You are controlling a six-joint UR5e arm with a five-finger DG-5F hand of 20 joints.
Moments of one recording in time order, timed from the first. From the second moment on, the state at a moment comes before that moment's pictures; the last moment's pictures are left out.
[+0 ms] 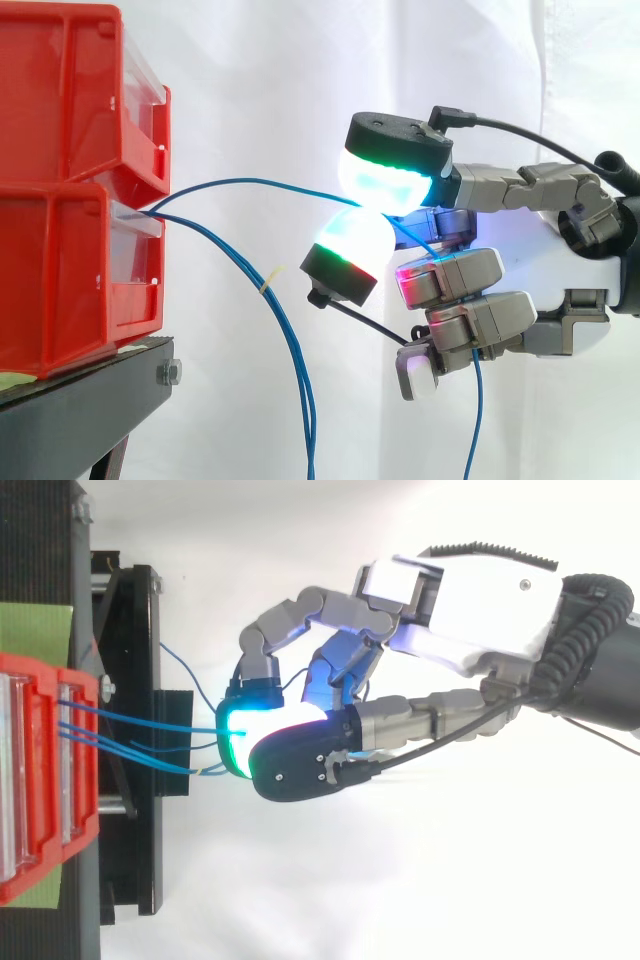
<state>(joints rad) 0.18 -2.24 -1.28 -2.72 -1.23 -0.15</state>
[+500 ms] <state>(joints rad) 0.18 -2.24 -1.28 -2.72 -1.23 -0.15</state>
